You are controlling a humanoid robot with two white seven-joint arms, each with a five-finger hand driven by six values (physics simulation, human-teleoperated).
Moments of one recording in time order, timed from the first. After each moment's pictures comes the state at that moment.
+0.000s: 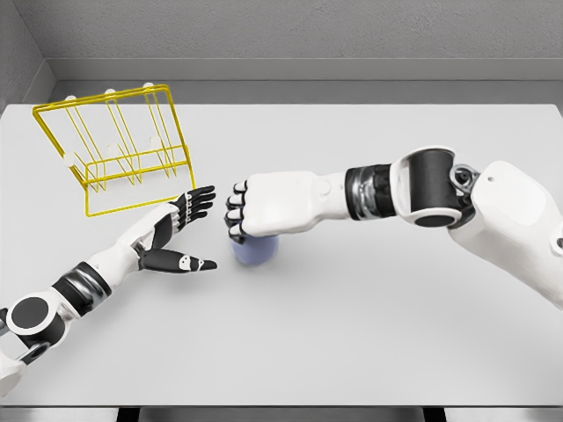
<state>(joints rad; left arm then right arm) -0.28 0.83 -0.84 -1.71 0.70 -0.16 0.03 -0.87 -0.50 0.93 -1.69 0.68 -0.61 0.54</state>
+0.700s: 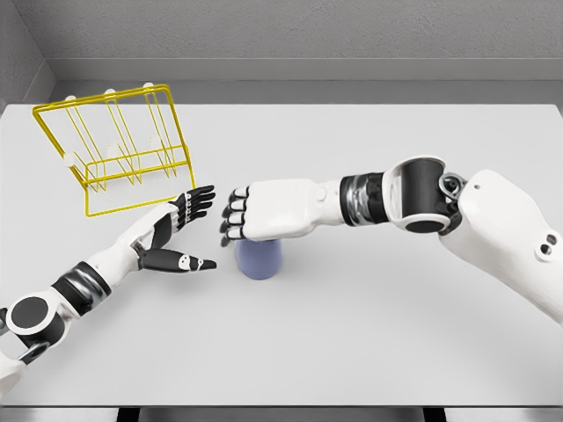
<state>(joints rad) -0.28 0.83 -0.84 -1.71 0.71 -0.16 0.03 -0.84 -0.47 0.93 -1.65 0.69 -0.61 0.55</state>
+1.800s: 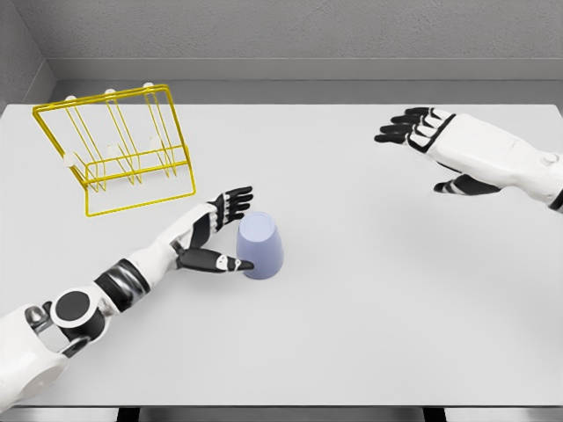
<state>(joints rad) -0.33 0.70 -0.88 -1.71 0.70 -0.10 0.03 -0.33 -0.72 0.11 -1.71 0.38 -0.61 0.53</state>
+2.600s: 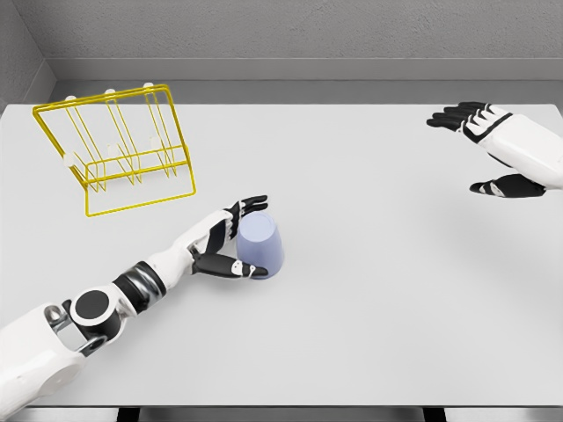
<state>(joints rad) -0.35 0.65 -0.92 -1.68 0.70 -0.05 0.03 -0.20 -0.68 -0.07 -1.67 0.32 -0.61 0.55</state>
